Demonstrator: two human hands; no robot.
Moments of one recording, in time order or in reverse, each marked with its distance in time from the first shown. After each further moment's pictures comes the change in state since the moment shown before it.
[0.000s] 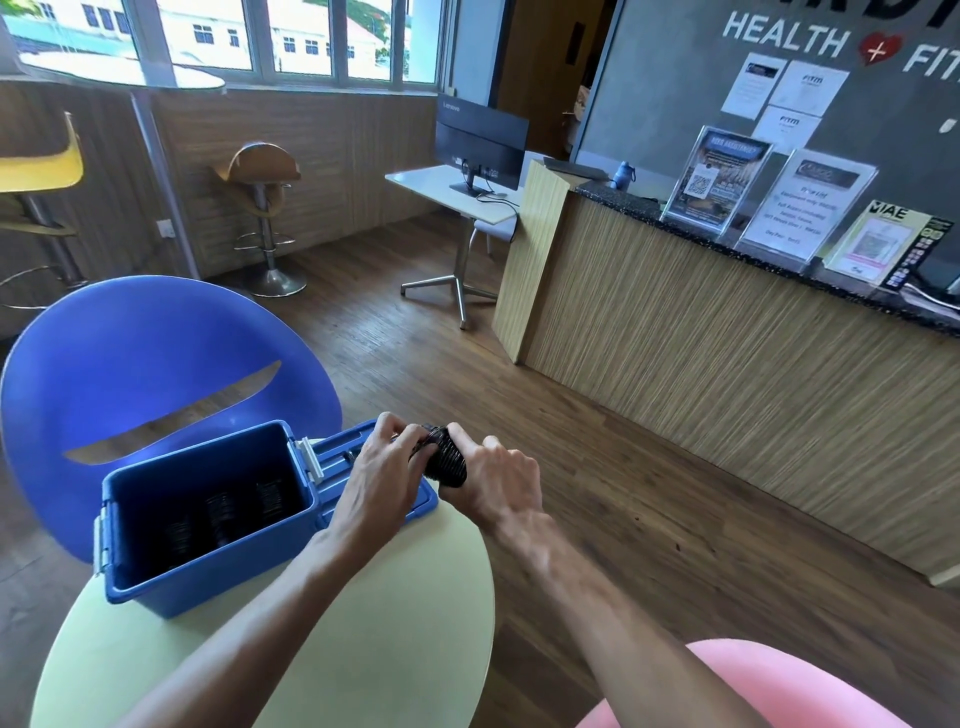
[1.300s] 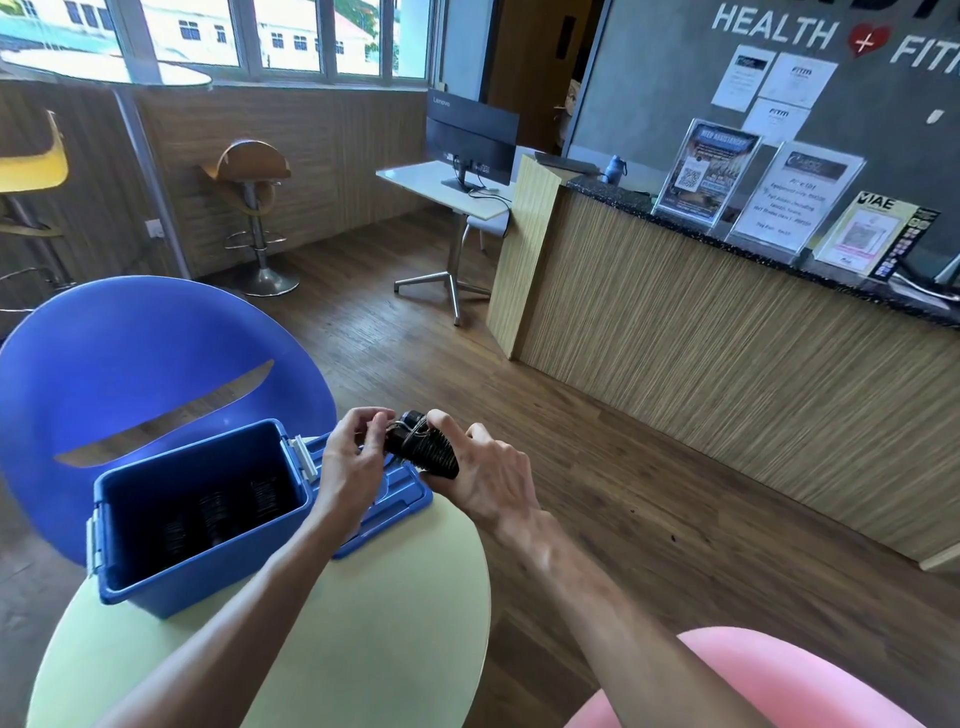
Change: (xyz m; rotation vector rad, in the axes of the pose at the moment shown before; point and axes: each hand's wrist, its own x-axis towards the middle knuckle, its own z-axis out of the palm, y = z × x) left_hand 0.008 -0.014 0.001 -0.721 0.185 -0.470; right_hand -0.004 0.008 -0.001 0.149 0.055 -0.104
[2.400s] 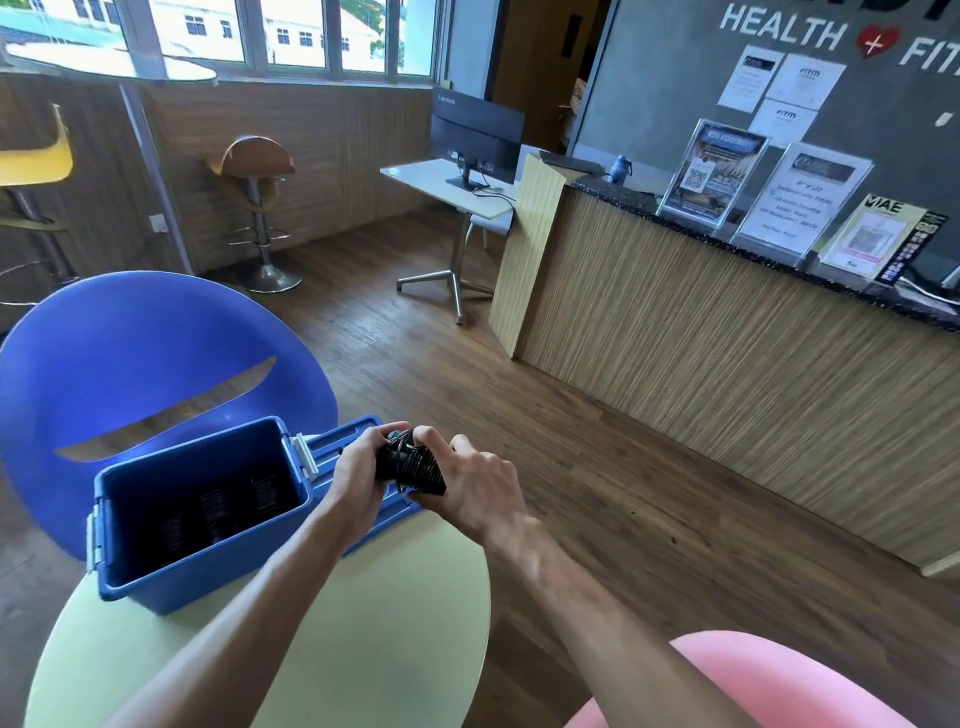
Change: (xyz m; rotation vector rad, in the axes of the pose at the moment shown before) left_hand 0.004 -0.009 0.009 -0.394 -0.131 -0.437; right_hand -0.003 -0.009 0.010 -0.015 -0.118 -0.046
